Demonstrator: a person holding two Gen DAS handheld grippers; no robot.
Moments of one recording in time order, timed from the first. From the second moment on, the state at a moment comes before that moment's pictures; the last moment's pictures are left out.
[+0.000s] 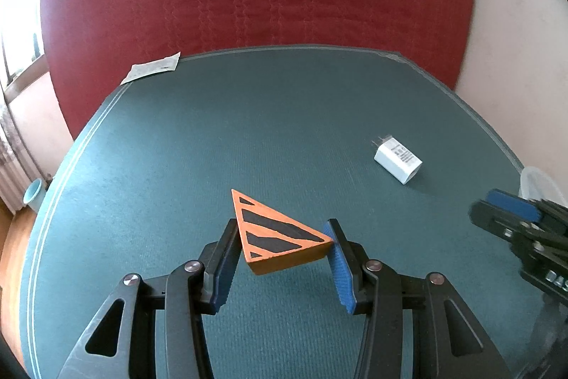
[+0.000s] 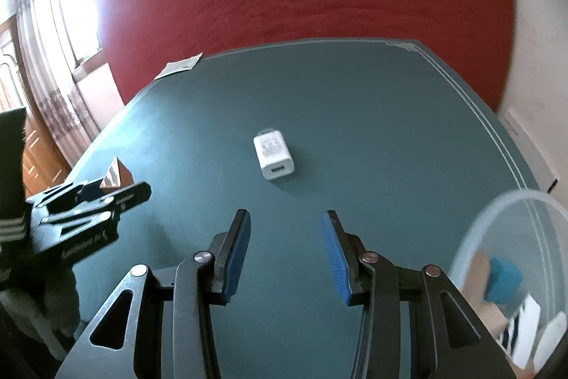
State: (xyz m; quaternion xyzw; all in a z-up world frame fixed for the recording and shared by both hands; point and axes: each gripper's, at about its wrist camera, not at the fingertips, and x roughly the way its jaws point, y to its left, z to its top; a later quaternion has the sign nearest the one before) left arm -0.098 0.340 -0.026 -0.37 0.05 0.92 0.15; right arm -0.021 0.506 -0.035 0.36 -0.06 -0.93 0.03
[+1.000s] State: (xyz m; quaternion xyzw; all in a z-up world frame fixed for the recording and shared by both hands) left arm -0.117 0.317 -0.044 -0.40 0.02 0.90 0.17; right arm -0.126 0.487 -0.059 0.39 -0.06 -0.92 0.01
